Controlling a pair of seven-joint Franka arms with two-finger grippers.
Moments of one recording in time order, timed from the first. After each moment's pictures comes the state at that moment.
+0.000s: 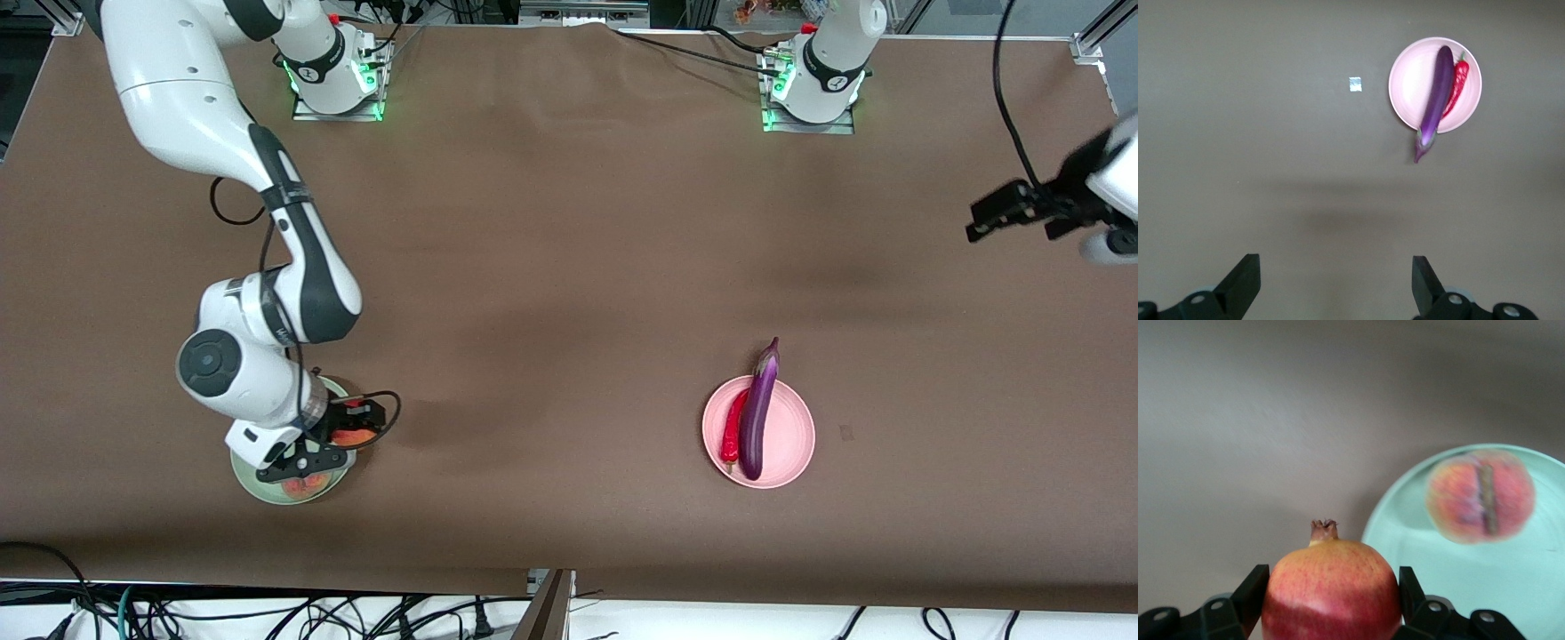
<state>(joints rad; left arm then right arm) 0.08 0.01 -0.12 -1.59 0.00 1.56 -0.09 0.16 0.83 0.07 -1.23 -0.02 2.13 -0.04</state>
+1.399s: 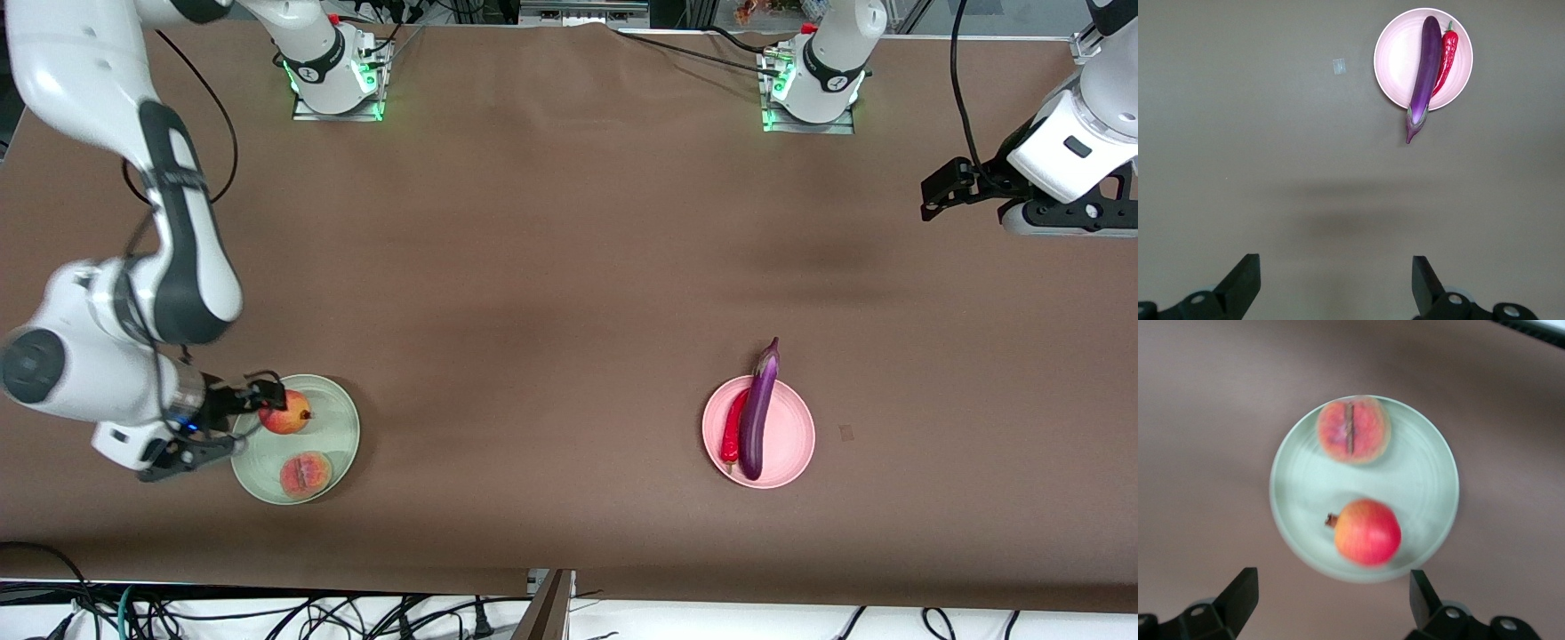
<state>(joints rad) 0.01 -0.05 -0.08 -1.71 0.00 1.60 -0.07 0.00 0.66 0.08 -1.21 0.00 1.84 -0.29</state>
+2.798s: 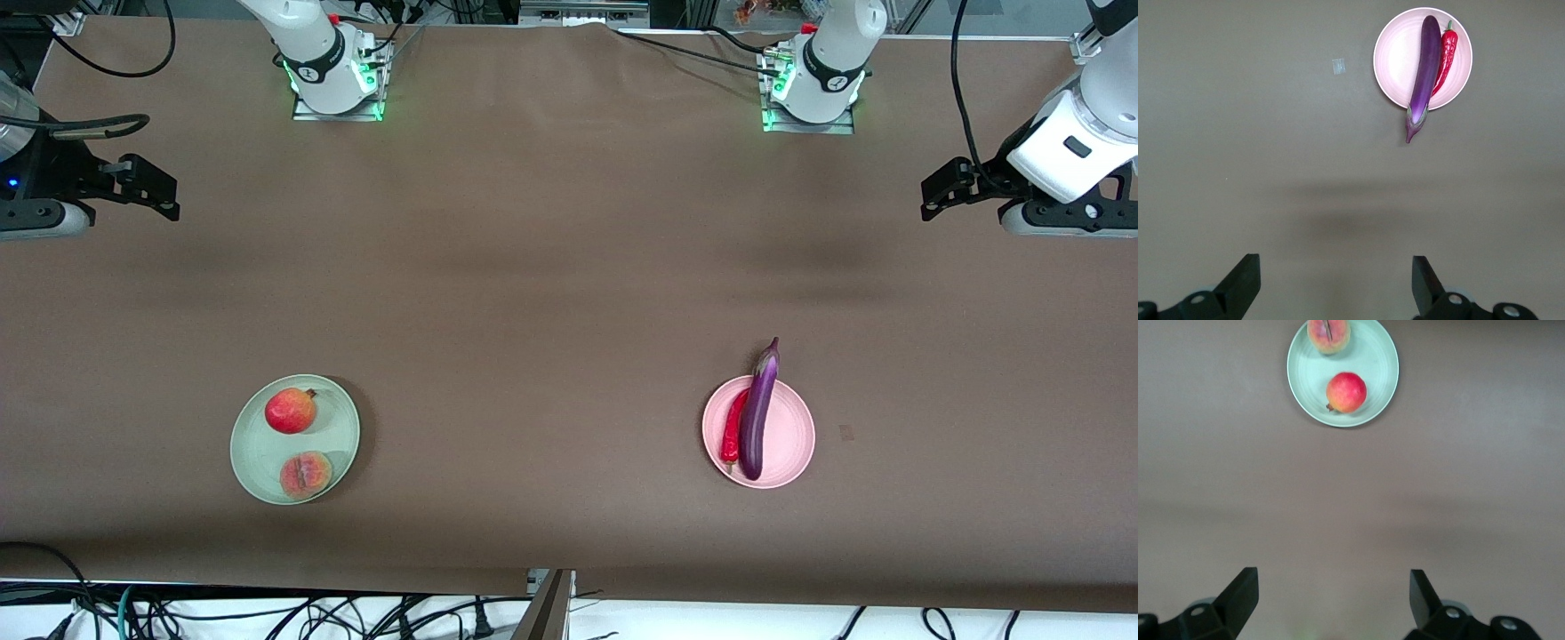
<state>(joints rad) 0.01 -0.05 -0.08 -1.71 0.00 1.60 -0.06 0.00 0.05 0.08 -1.52 -0.05 1.51 -0.02</state>
